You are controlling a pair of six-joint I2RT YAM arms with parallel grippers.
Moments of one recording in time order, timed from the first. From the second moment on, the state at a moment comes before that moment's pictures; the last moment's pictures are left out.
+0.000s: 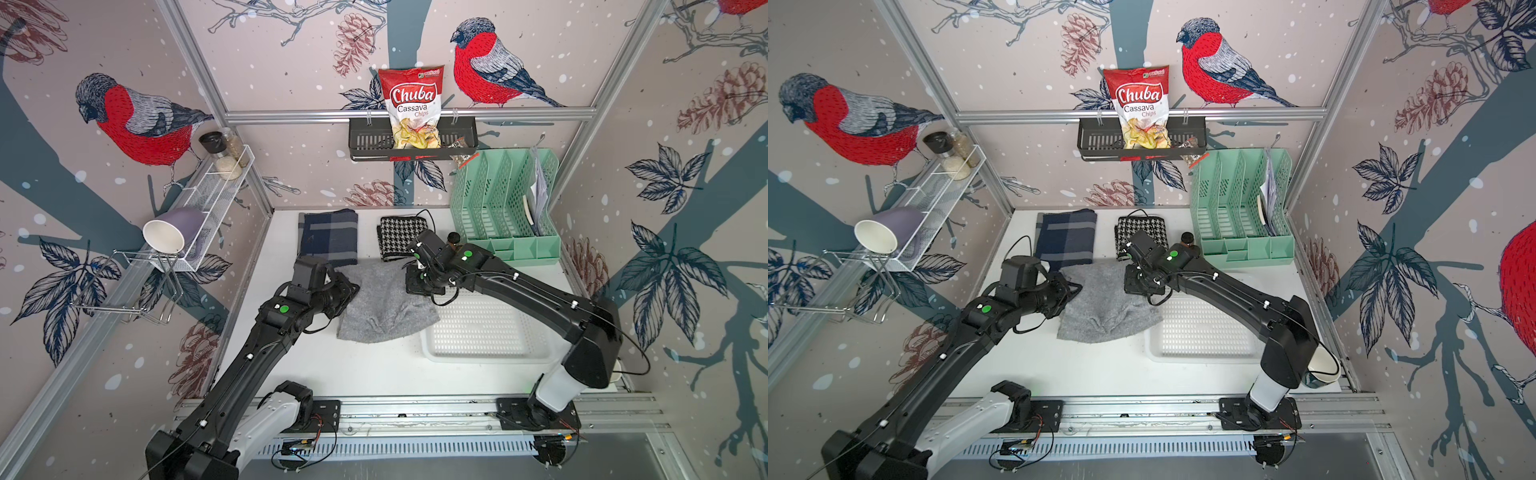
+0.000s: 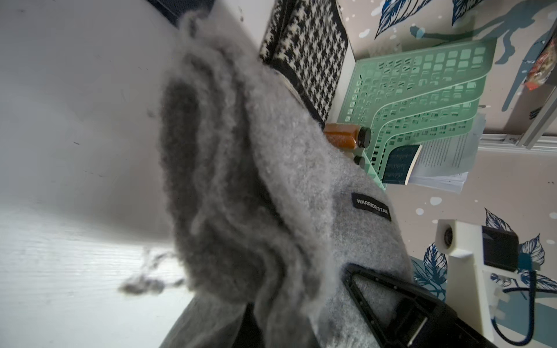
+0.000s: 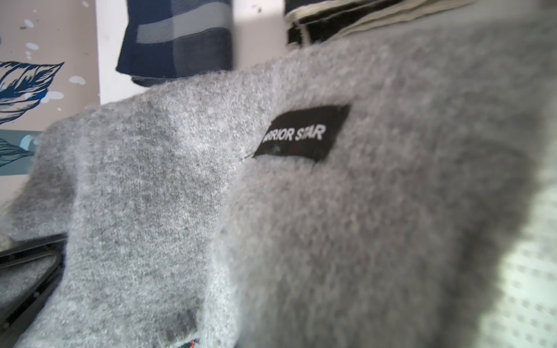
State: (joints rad) left arm -0.39 0.96 0.87 -0.63 0.29 -1.16; right arm 0.93 1.64 1.52 -0.90 -0.04 0.82
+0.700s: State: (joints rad) left arm -0.92 1.41 1.12 -0.45 0.07 -1.36; right arm 0.60 1.21 1.19 -1.11 0.08 0.76
